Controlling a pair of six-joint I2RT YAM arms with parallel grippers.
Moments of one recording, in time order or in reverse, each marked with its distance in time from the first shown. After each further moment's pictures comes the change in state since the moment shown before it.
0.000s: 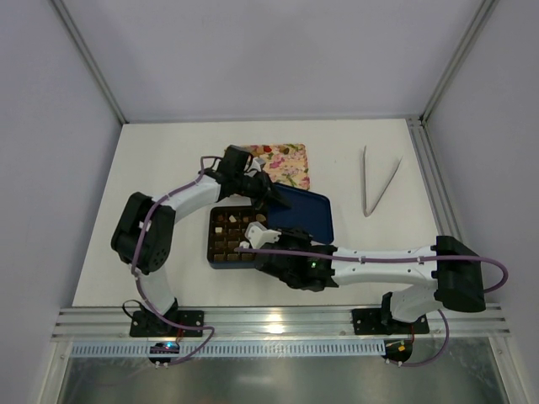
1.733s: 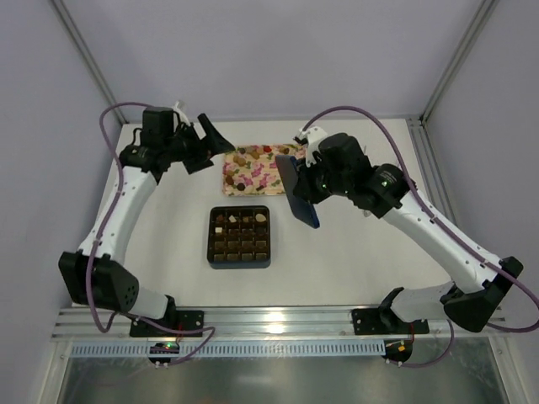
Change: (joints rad) left arm 0.325 -0.328 0.245 -0.389 -0.381 0.427; right arm -0.563 -0.119 0.517 -0.356 -0.923 0.408
